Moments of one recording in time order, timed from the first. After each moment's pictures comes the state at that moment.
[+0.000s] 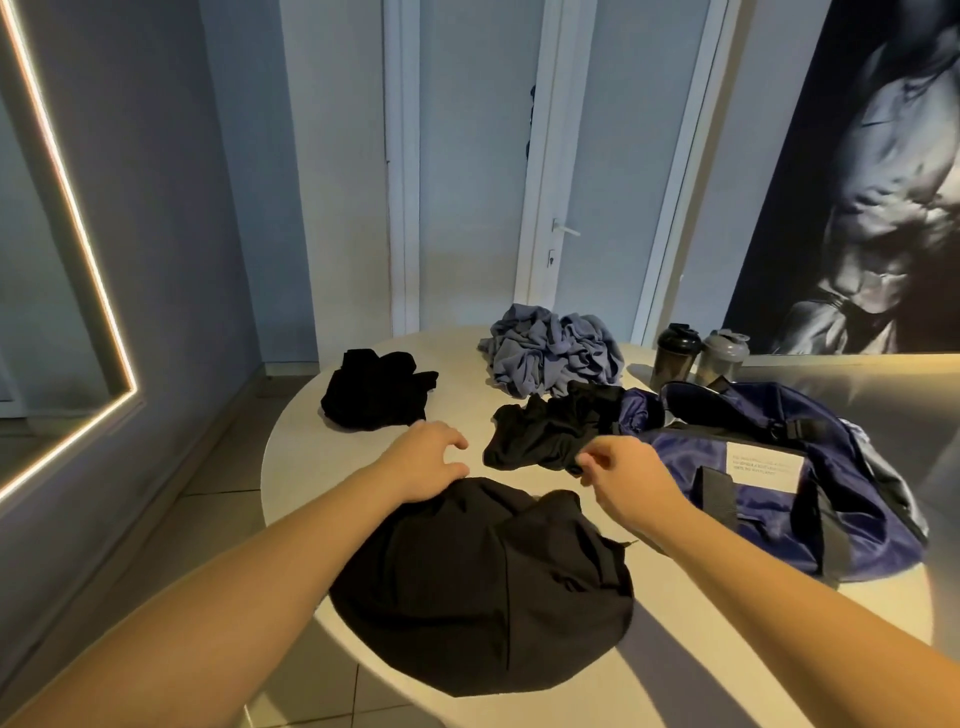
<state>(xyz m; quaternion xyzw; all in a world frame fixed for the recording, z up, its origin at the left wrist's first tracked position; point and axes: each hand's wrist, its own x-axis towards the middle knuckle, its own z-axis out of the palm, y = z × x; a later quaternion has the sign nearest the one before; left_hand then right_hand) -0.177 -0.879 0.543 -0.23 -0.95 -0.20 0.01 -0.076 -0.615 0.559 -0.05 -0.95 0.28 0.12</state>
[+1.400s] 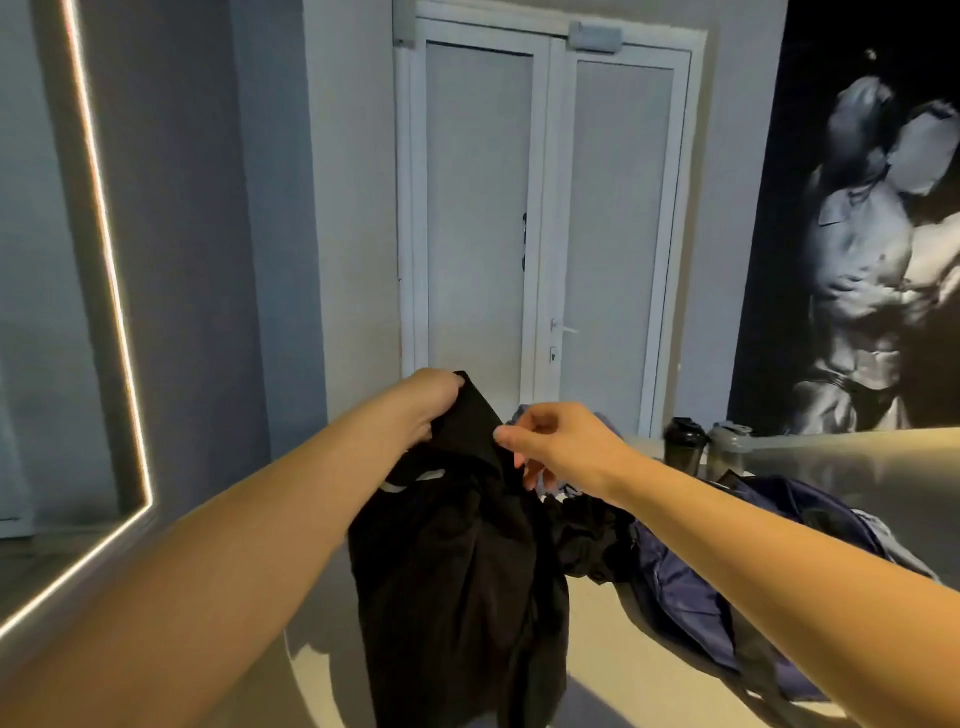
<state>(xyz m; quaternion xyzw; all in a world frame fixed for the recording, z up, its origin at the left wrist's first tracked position) -0.157 -0.877 0.763 -0.02 -0.80 -0.59 -0.03 -0.070 -0.710 0.726 0.11 -0.89 0.44 0.10</state>
